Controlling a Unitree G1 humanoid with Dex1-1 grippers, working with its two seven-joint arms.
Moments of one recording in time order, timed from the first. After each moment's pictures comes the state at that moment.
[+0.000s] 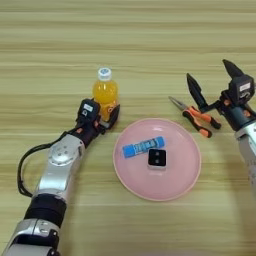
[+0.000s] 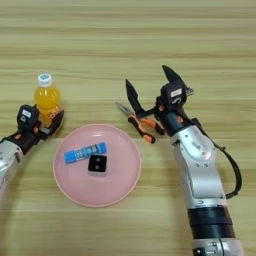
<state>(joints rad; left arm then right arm) -0.24 0.16 -0.02 0.47 -0.07 -0.21 -0.37 -0.19 -0.19 -0.03 0.00 0.18 -0.17 0.37</state>
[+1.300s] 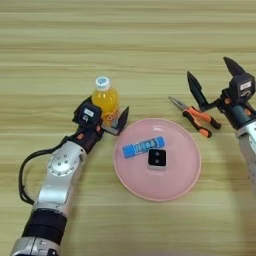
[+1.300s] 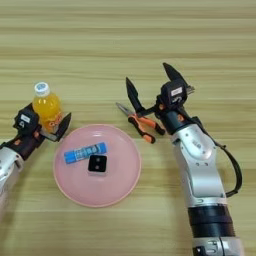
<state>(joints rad) -0.13 0.14 -0.04 0.25 -0.09 -0.24 -0.37 -0.20 -0.19 -0.03 0.00 0.17 -0.18 0.37</state>
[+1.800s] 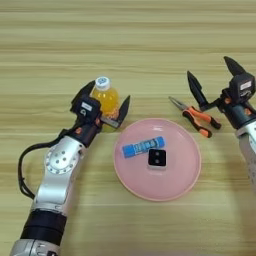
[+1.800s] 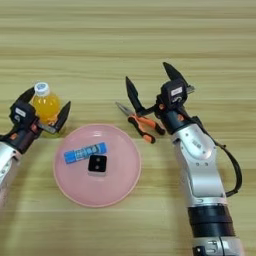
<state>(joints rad) -0.12 0.14 -0.04 0.16 -0.08 -0.29 -0.34 -0.20 -0.19 -0.03 0.00 0.17 -0.18 0.37</state>
